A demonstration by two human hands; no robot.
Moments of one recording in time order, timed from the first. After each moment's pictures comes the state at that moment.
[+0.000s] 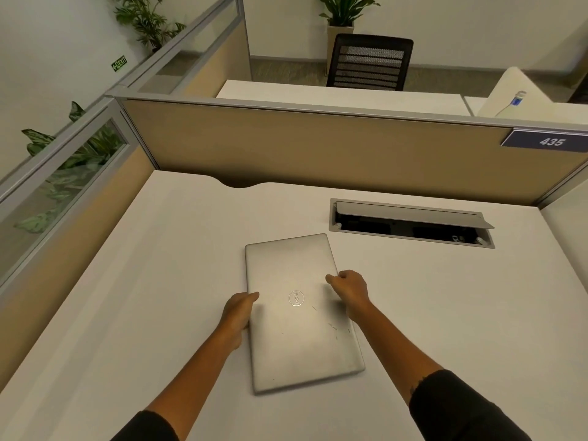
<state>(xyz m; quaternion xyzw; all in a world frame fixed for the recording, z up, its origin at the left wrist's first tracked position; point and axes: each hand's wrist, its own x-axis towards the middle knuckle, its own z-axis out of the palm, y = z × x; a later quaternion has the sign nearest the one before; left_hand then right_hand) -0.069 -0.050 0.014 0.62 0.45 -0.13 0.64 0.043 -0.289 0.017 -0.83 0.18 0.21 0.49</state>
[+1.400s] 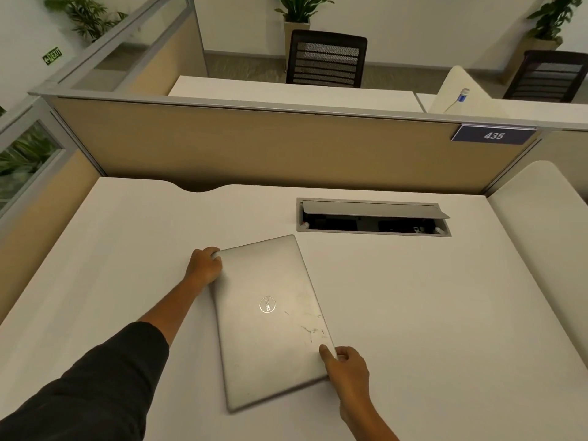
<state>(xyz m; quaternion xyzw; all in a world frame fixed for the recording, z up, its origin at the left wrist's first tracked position) 0.075 0.024 -0.033 0.87 0.28 -0.11 0.40 -0.112 -0.342 -0.013 -0.76 0.35 0.17 0.52</state>
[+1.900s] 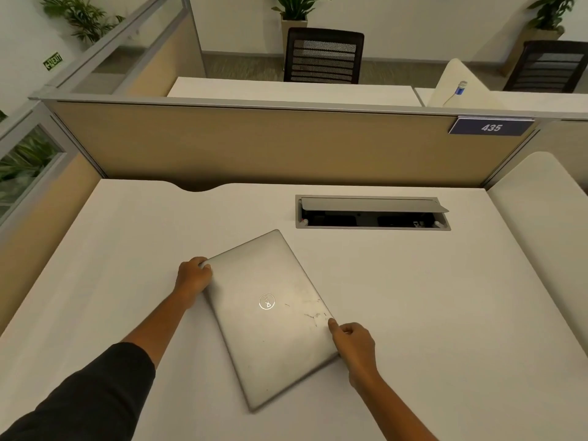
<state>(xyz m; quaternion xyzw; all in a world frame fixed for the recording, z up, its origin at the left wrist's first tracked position) 0.037 0.023 -0.020 0.82 0.35 -0.08 0.44 -0.073 -0.359 -0.012 -0.80 0.32 0.17 0.48</state>
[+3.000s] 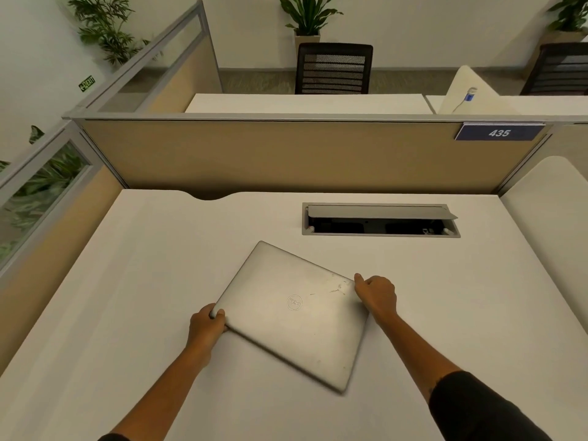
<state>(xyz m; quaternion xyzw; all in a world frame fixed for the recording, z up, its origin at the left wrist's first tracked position) -0.073 -0.036 -0.014 0.73 0.41 -0.08 0.55 0.051 -0.405 0.004 -0.90 0.21 0.10 0.38</state>
